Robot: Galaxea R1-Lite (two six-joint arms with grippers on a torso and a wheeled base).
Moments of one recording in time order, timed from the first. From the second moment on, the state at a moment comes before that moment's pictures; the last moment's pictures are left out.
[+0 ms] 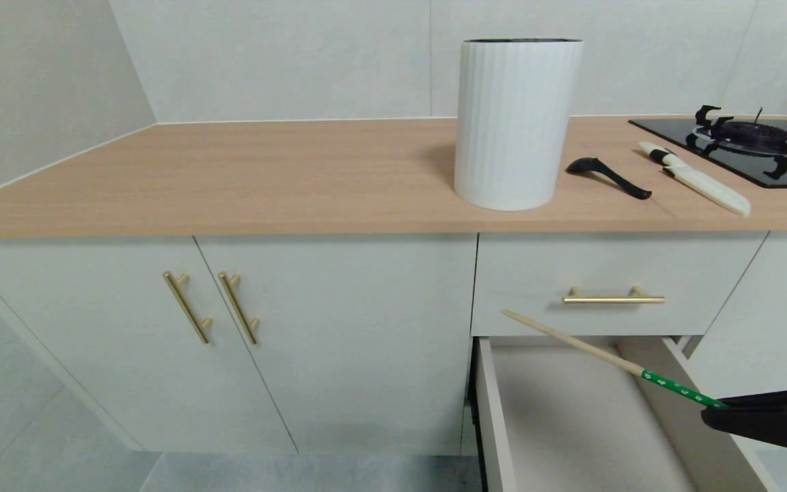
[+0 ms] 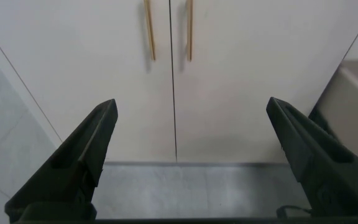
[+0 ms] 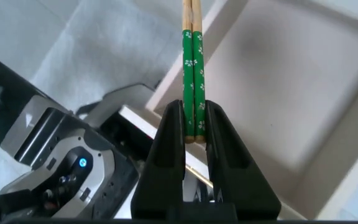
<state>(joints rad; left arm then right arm) 0.00 0.00 0.00 0.00 0.00 0.00 0.47 1.10 -0.84 0.41 0.19 0.04</state>
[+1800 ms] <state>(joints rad) 0.00 0.00 0.00 0.00 0.00 0.00 0.44 1.86 -0.82 -0.11 -0.11 0.32</state>
